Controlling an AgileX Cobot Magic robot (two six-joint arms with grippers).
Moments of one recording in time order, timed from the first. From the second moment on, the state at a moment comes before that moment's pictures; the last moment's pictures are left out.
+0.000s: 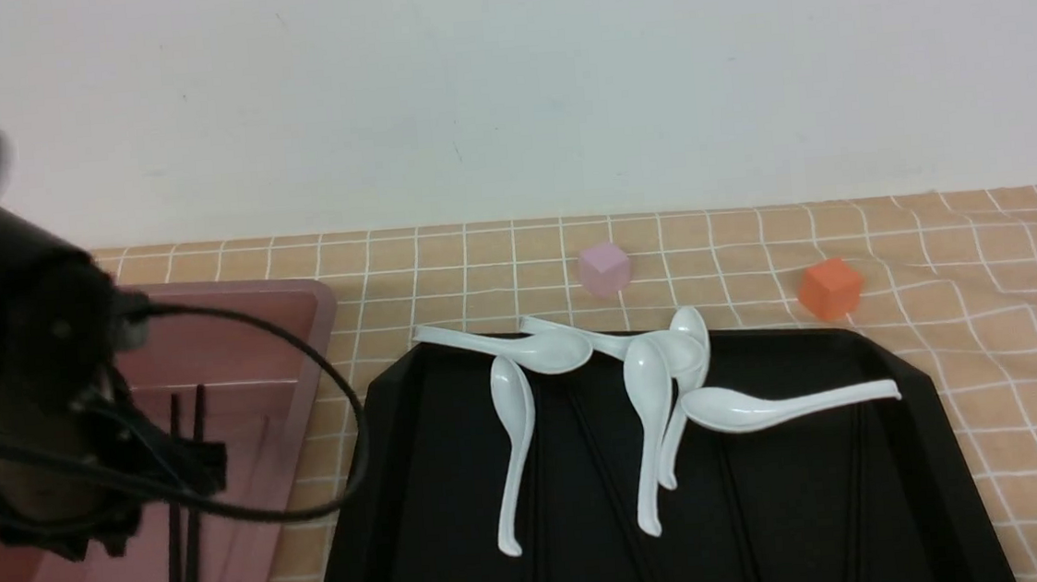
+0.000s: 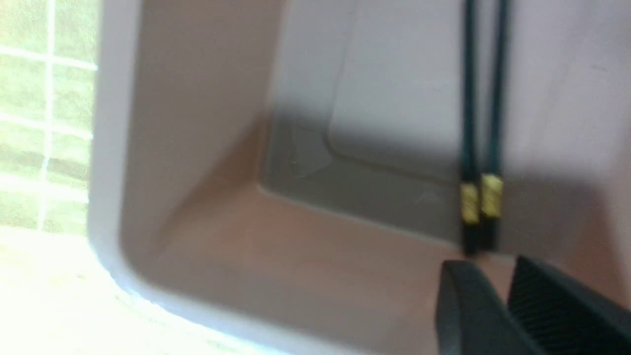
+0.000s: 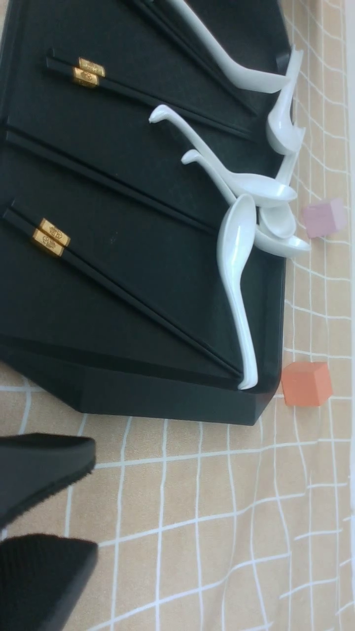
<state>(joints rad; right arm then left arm) 0.13 -0.01 0.02 0.01 0.38 0.11 -0.31 1.44 -1.00 0.31 1.03 -0.59</state>
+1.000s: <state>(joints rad) 0.13 -0.01 0.02 0.01 0.38 0.11 -0.31 0.36 -0.35 -0.25 0.39 -0.31</state>
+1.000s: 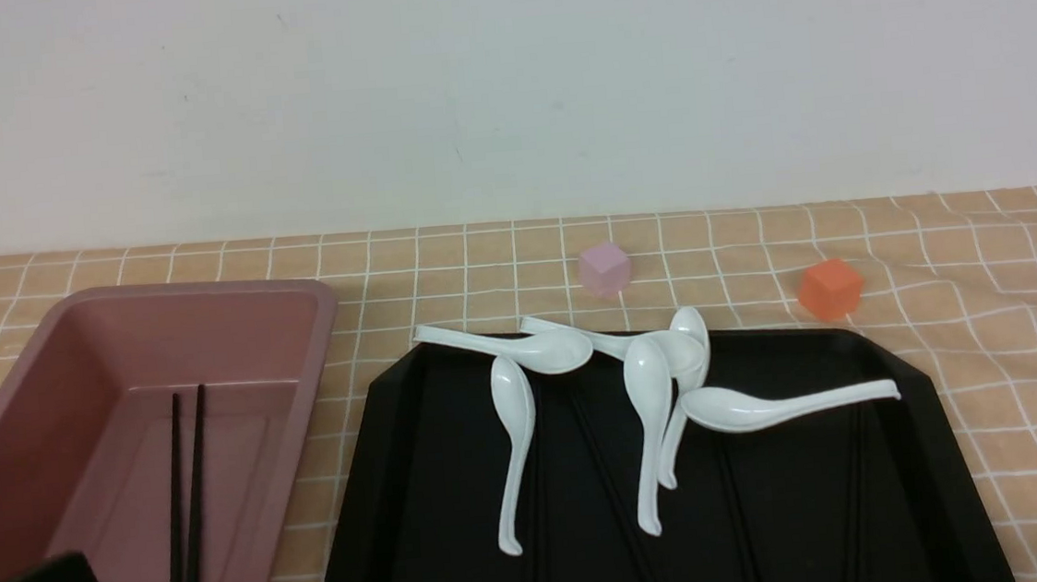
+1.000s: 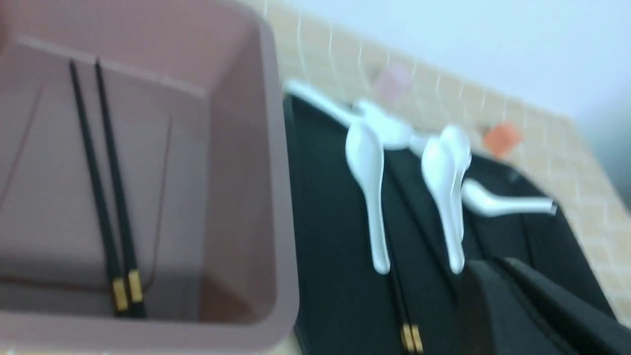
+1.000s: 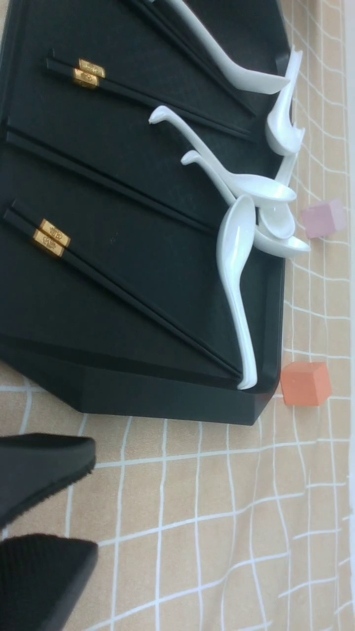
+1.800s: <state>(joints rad) 0.13 -0.01 0.02 0.01 0.38 0.11 -0.28 0.20 -0.22 -0.20 0.32 -0.31</state>
